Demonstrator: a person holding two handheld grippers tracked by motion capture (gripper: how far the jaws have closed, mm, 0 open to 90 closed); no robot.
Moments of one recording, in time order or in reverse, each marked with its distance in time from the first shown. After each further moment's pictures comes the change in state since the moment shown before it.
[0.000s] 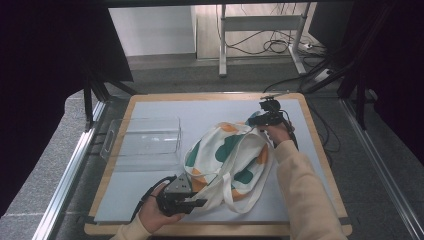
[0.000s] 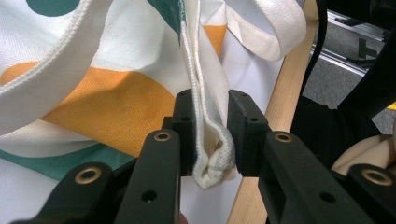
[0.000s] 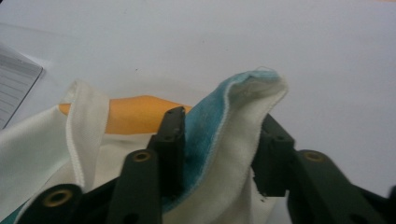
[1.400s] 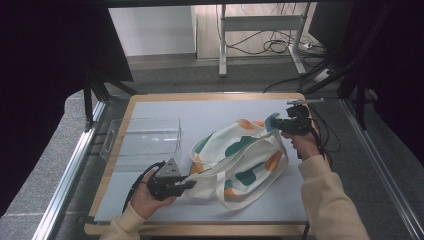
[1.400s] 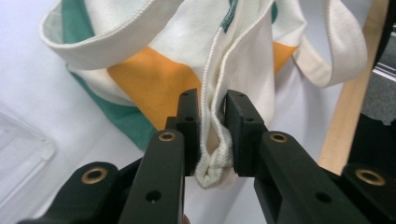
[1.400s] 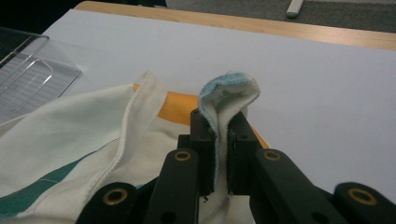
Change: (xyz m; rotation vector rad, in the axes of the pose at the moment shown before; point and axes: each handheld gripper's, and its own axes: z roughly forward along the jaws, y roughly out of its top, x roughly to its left) left arm 0.038 0.008 -0.019 -0.007 0.142 -0.024; right arm -0.016 -0.038 -0.091 -0.178 0.027 -0.060
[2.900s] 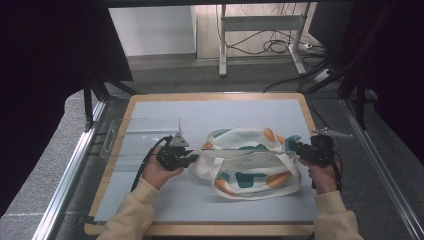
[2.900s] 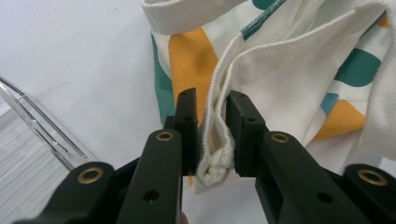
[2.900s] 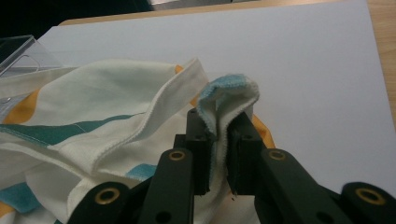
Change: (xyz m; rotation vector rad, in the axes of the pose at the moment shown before) left arm 0.052 0.040 0.032 0.031 0.106 -0.069; right arm -0.012 -0.081 -0.048 -0.099 -0.077 0.128
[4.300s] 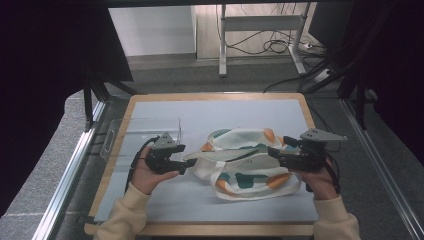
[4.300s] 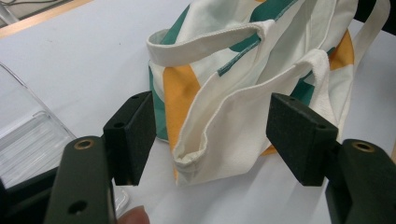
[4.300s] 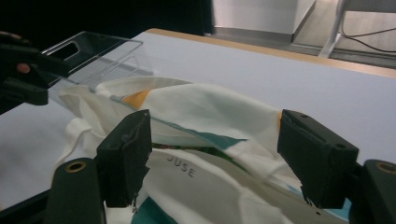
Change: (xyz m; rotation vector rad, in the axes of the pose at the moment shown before) left arm -0.008 -0.003 -0.042 -0.137 -0.024 -0.027; right arm 0.065 0.011 -0.031 -0.084 0.223 -0.254
